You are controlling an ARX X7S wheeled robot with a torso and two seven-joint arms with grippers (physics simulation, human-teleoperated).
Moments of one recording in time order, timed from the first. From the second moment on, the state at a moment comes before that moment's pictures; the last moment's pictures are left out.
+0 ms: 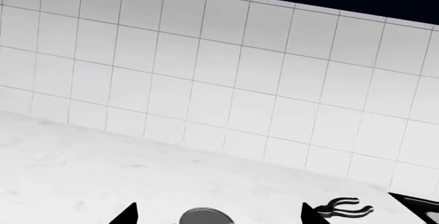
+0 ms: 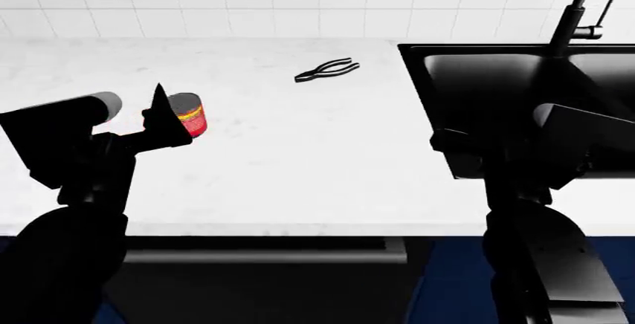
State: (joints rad) left arm -0.50 -0.45 0.06 0.30 -0.68 -0.45 -0.39; right arm 0.52 0.14 0.12 -0.32 0.28 0.65 0.20
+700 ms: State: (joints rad) left arm -0.50 -0.46 0.06 0.29 -0.66 -0.44 -0.40; right arm 0.54 0.16 0.08 -0.29 0.33 0.67 0.18
